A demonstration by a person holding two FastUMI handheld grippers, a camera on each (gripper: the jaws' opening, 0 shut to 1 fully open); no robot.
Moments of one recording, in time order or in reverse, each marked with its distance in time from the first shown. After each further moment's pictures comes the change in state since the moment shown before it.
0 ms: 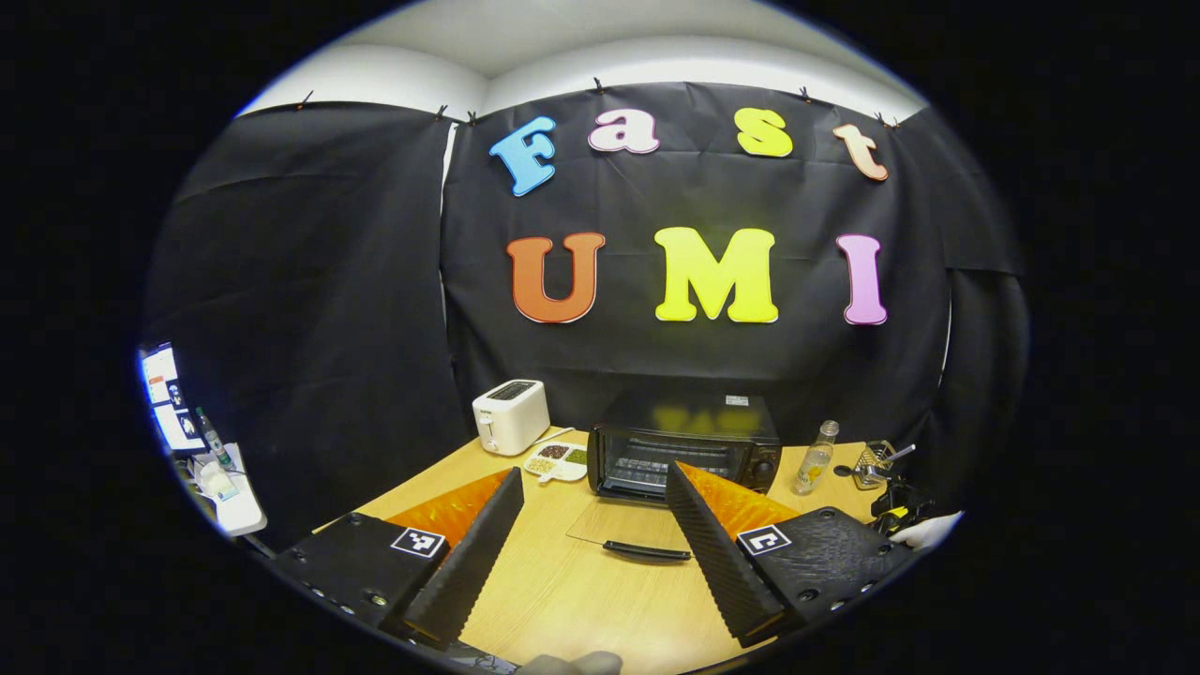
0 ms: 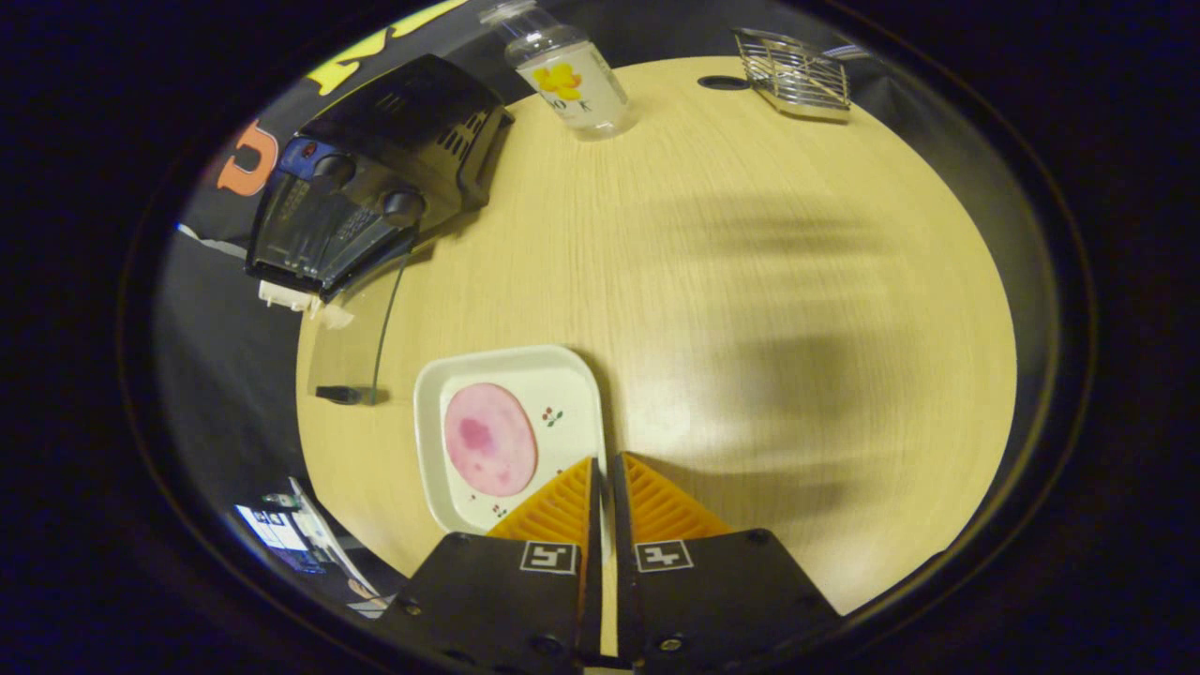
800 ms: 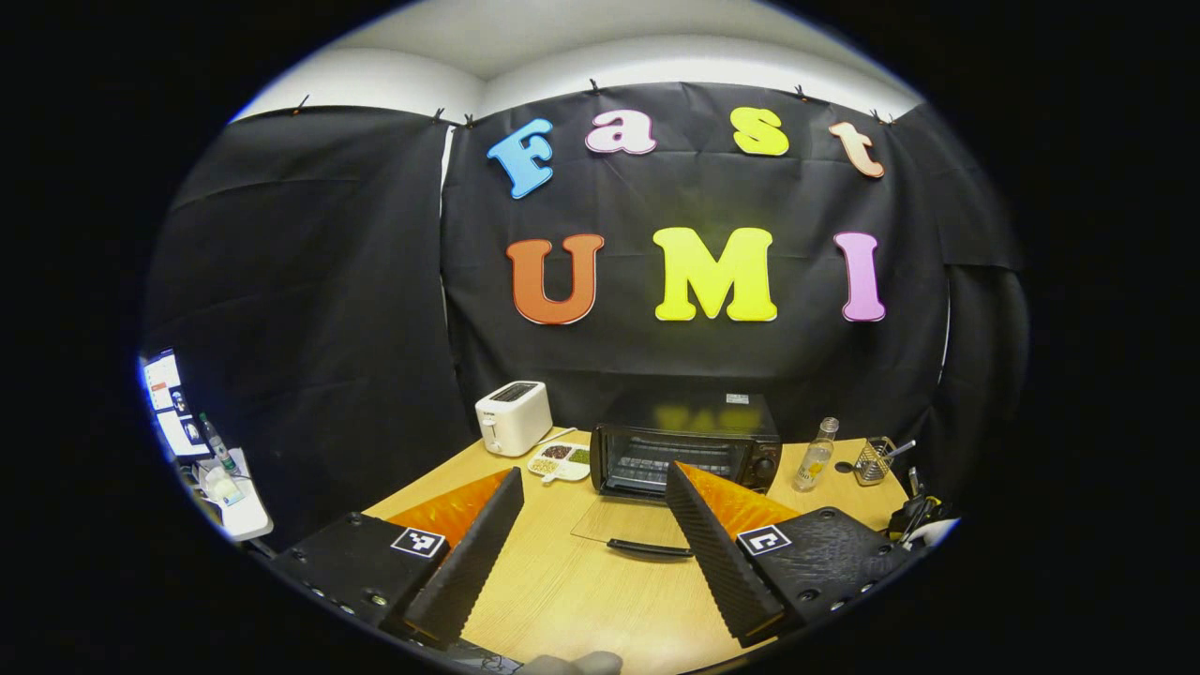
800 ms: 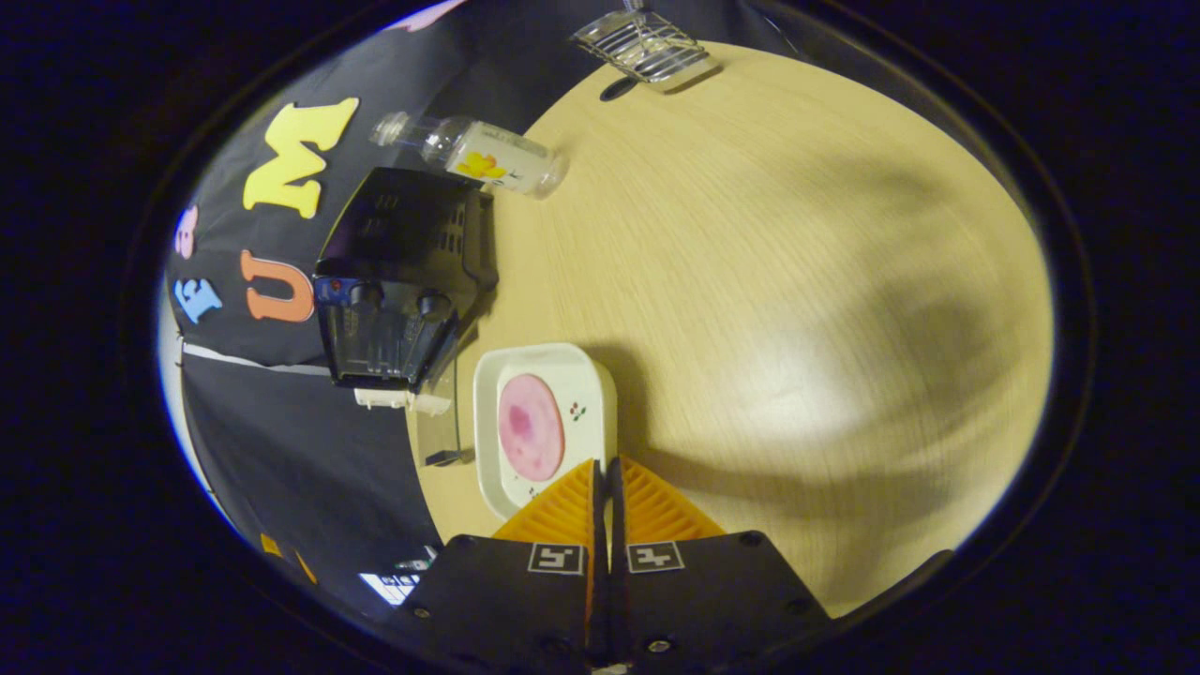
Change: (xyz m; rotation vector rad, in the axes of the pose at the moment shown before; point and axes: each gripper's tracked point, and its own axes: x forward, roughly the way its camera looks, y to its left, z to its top) left arm 0.000 0.002 0.007 0.031 0.006 -0.027; right arm -0.030 0.003 0.010 0.326 -0.139 0.315
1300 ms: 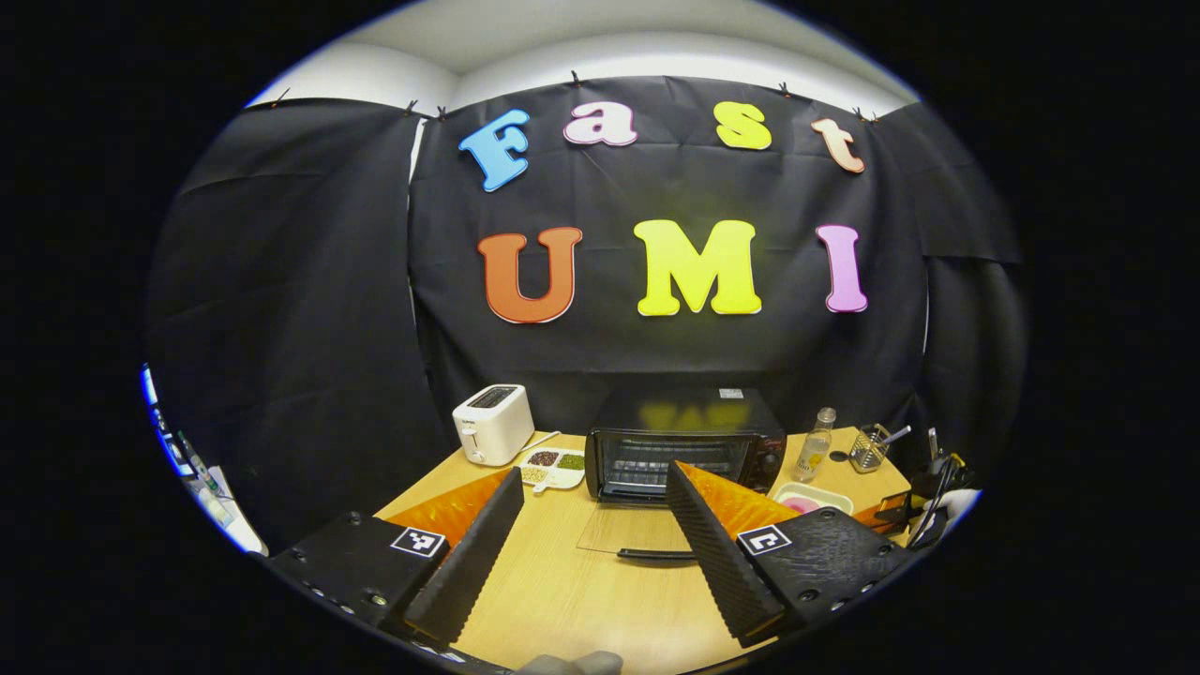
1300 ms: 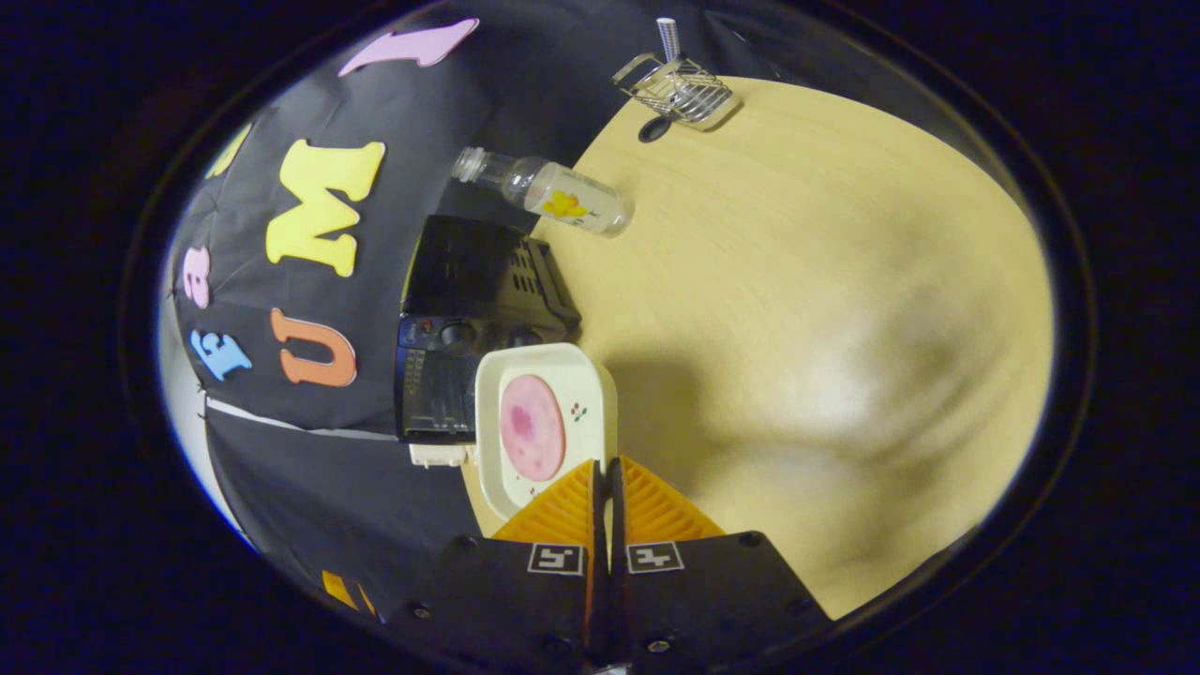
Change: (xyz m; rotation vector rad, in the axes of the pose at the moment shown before) left arm 0.044 0.036 -0.006 0.050 0.013 -0.130; right arm 0.004 0.106 -0.014 0.165 -0.184 0.111
